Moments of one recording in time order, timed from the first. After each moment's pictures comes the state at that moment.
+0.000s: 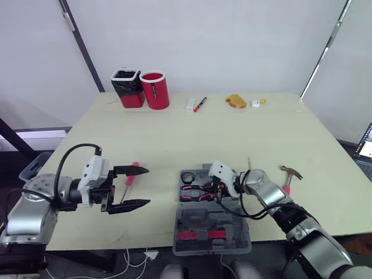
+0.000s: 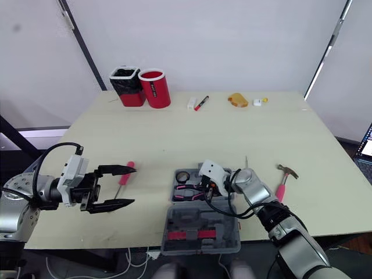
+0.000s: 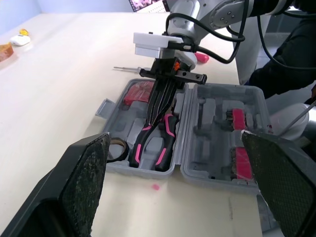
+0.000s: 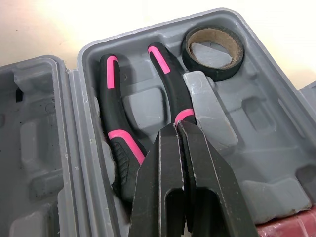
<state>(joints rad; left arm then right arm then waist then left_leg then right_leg) -0.07 0.89 0.23 0.00 -0.55 0.09 -1.46 -0.58 -0.24 0.47 0.43 0.00 0.35 0.90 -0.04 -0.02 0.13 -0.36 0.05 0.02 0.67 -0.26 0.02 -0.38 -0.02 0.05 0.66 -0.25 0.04</state>
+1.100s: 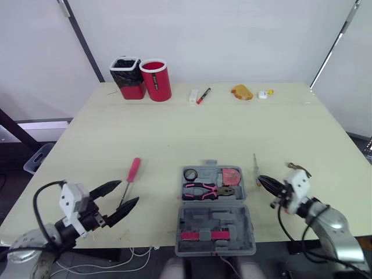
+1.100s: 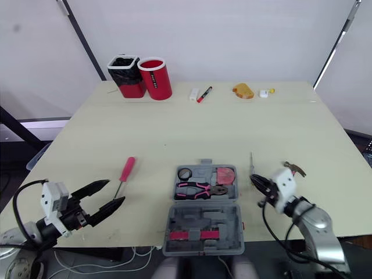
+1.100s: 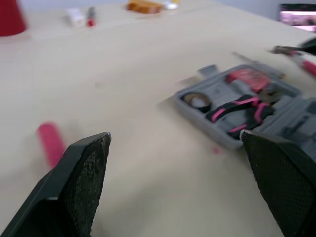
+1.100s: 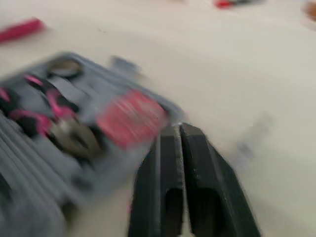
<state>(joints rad) 0.34 0.60 0.48 -0.18 -0.57 0.12 -0.97 0.12 -0.39 -0.15 -0.13 0.27 0.07 0.71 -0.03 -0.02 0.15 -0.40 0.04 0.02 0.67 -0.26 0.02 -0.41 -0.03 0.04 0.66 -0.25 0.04</state>
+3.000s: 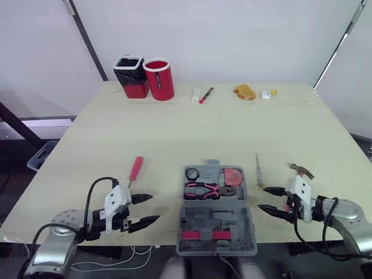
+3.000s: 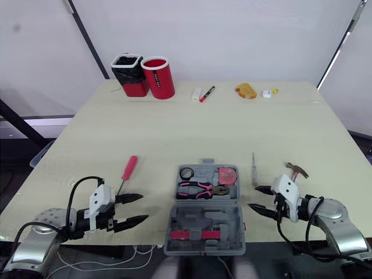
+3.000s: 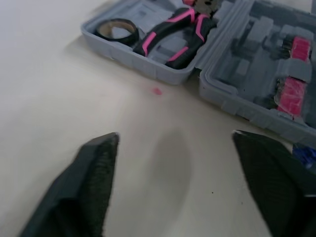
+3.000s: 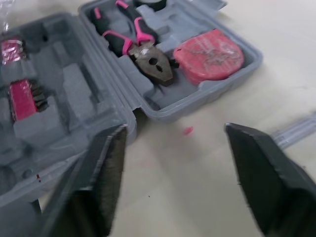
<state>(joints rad) 0.05 0.74 0.09 0.10 -0.34 0.01 -1.22 -0.03 -0.70 0.06 -0.04 0.30 0.17 1.05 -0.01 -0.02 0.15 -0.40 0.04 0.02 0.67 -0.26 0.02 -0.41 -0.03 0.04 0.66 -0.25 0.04</state>
